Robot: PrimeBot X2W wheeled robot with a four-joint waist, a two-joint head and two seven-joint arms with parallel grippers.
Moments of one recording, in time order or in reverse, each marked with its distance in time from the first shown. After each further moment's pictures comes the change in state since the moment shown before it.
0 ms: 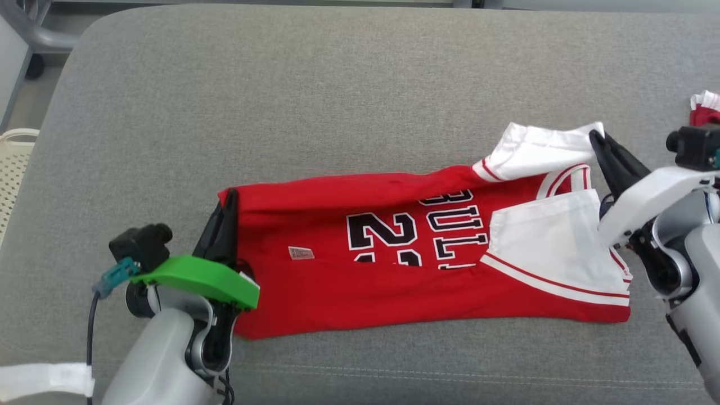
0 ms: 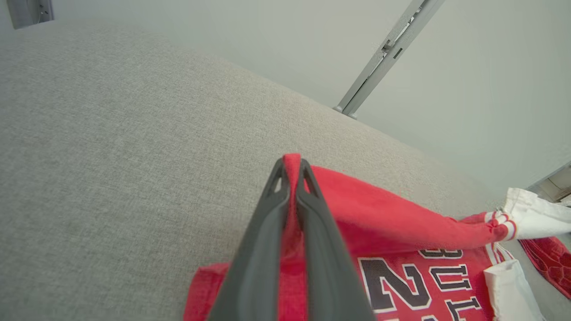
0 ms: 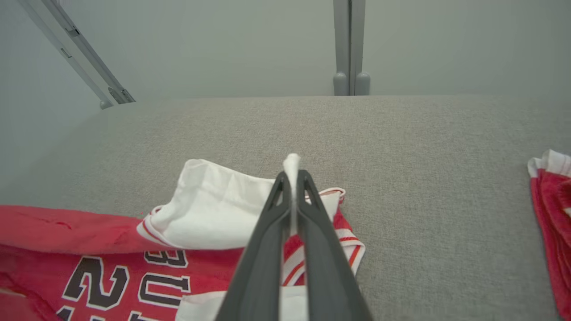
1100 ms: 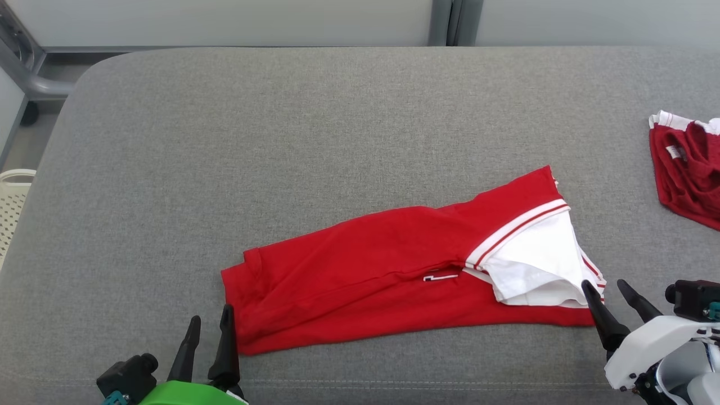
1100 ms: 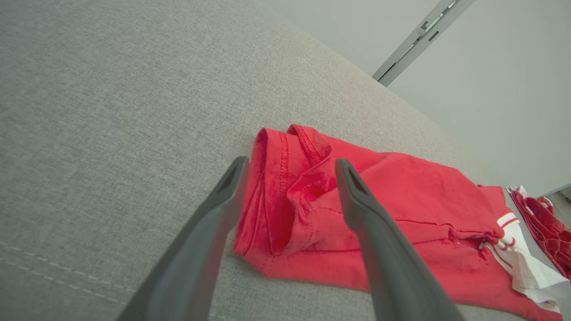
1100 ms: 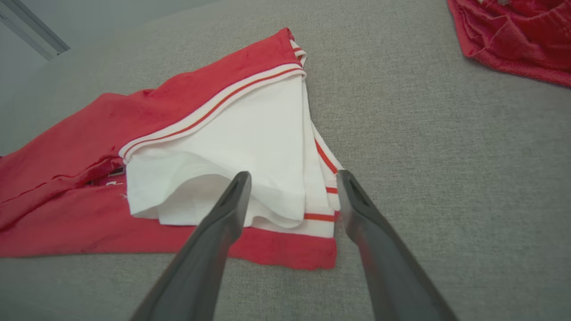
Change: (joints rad) left arm 0.438 -0.043 0.163 -0.201 0.070 0.021 0.000; right arm 0.475 0.084 -0.148 -0.132 -0.073 -0.001 -0.014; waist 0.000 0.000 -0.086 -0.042
